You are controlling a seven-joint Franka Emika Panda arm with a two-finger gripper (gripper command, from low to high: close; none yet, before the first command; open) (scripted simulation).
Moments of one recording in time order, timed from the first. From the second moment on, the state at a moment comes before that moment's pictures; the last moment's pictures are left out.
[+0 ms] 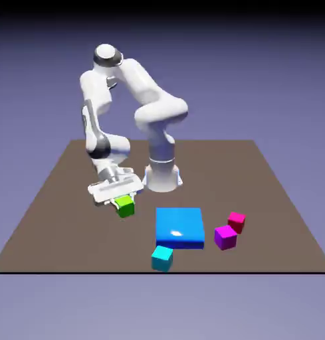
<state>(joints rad) 0.81 -0.85 -1.84 -2.92 0.99 2.92 1.27</state>
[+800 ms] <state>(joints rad) 1.53 0.02 -1.45 -2.81 2.02 2.32 1.25</state>
